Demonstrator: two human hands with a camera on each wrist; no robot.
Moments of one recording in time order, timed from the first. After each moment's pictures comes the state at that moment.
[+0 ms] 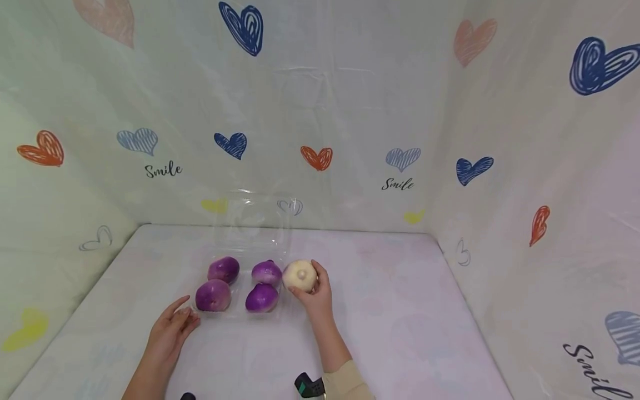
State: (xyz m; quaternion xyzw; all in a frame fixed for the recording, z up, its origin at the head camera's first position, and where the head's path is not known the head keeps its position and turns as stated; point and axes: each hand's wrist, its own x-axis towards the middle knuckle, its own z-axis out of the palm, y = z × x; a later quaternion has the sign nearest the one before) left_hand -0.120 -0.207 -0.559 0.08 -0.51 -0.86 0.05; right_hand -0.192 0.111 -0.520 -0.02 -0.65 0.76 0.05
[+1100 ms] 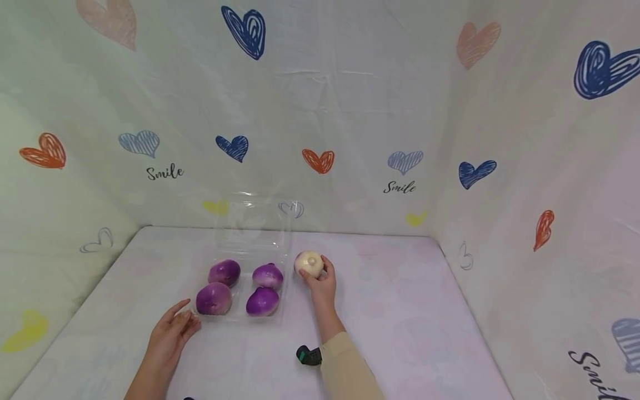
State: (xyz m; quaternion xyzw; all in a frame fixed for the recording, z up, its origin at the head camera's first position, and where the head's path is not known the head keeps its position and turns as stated) left_hand -0.121 -0.205 -0.556 0.12 -0.53 -0.84 0.04; right_hand -0.251 0.110 -0.558 -0.11 -0.63 0.77 0.09
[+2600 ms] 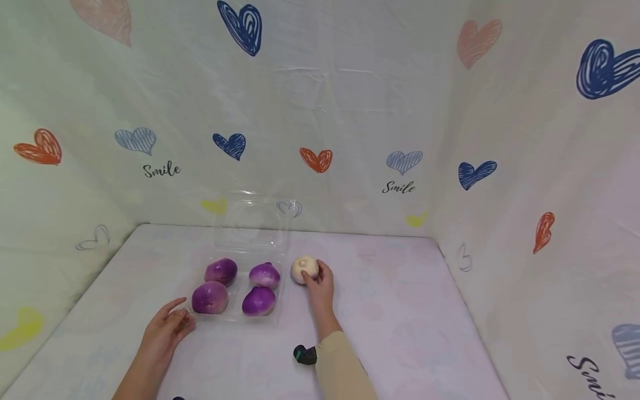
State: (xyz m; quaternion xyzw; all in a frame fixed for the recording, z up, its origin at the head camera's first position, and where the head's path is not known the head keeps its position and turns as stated) left_hand -0.121 -0.207 -0.553 0.07 -0.54 -0.84 0.05; right_hand -0.254 0.118 -0.577 -0.07 -0.69 0.71 0.12
